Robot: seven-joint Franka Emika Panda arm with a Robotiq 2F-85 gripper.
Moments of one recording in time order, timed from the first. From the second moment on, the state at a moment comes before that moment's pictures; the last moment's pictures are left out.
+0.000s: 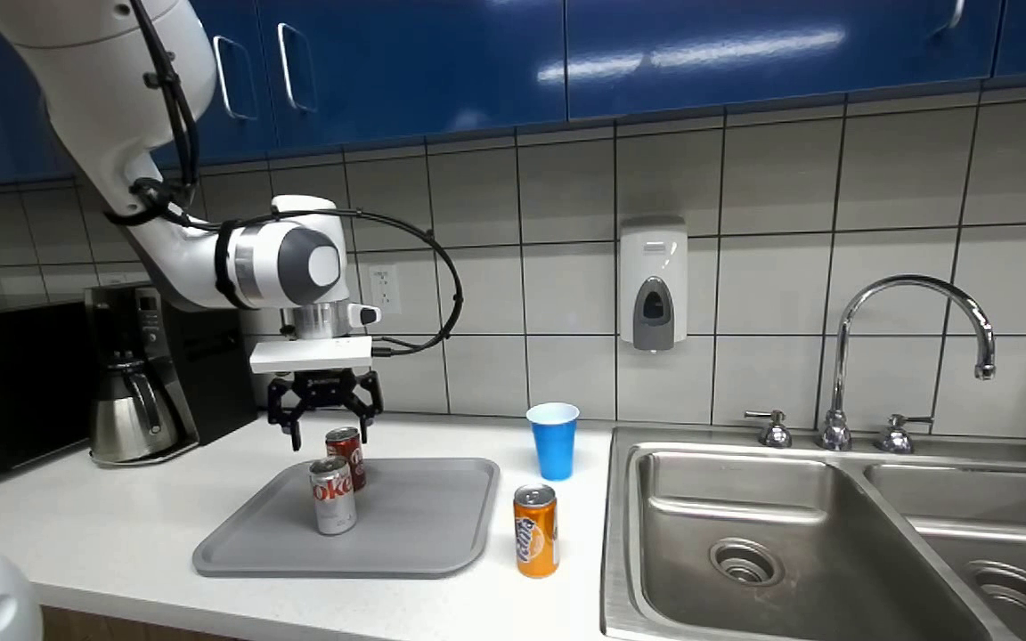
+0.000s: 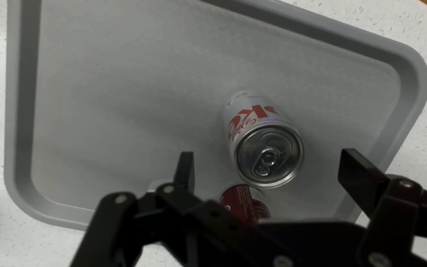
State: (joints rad) arm 0.11 0.09 0.10 -2.28 0.04 2.41 -0.33
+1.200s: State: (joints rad) arm 0.13 0.24 0.12 -2.25 -0.03 2.42 -0.32
